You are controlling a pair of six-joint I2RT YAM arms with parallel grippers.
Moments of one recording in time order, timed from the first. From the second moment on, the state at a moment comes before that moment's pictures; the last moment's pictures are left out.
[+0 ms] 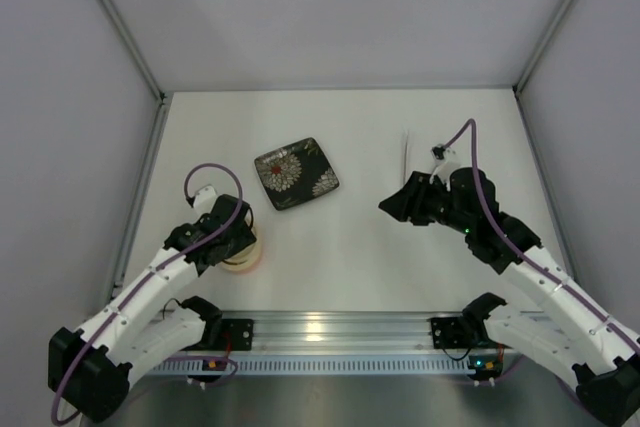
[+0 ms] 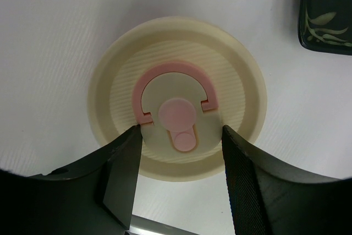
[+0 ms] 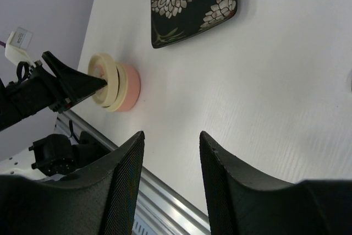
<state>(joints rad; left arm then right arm) -0.50 0.88 0.65 -0.81 -0.41 -0.96 0.56 0.81 0.77 -0.39 -0.19 0.68</state>
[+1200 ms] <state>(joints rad) -0.47 0.94 0.73 -0.99 -0.35 -0.98 0.56 0.85 0.71 -0.28 -0.28 0.68</state>
